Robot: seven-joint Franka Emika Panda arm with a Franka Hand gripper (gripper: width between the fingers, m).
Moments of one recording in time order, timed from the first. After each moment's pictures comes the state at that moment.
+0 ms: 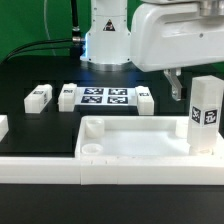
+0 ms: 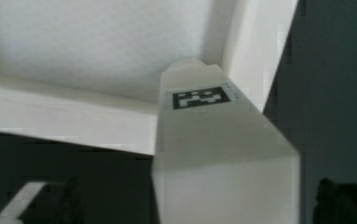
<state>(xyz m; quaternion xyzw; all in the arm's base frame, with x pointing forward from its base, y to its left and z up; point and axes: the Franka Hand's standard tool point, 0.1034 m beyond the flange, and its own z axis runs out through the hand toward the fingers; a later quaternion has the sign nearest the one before) 0.649 0.106 0.119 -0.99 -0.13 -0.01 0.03</state>
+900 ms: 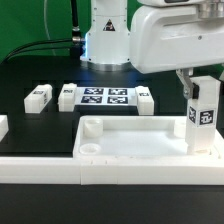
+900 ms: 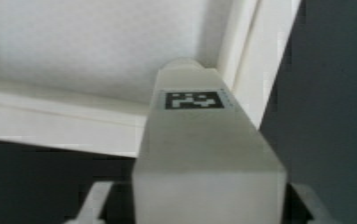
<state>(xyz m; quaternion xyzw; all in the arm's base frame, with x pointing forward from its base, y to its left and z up) 0.648 0.106 0.116 -1.00 -0.06 -0.01 0.04</state>
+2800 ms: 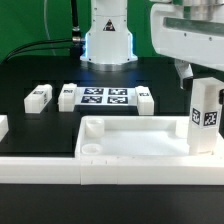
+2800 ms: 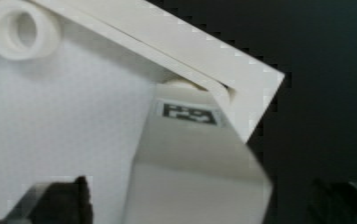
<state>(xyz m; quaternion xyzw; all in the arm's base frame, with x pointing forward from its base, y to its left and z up) 0.647 0.112 0.117 -0.88 0.47 0.02 0.05</state>
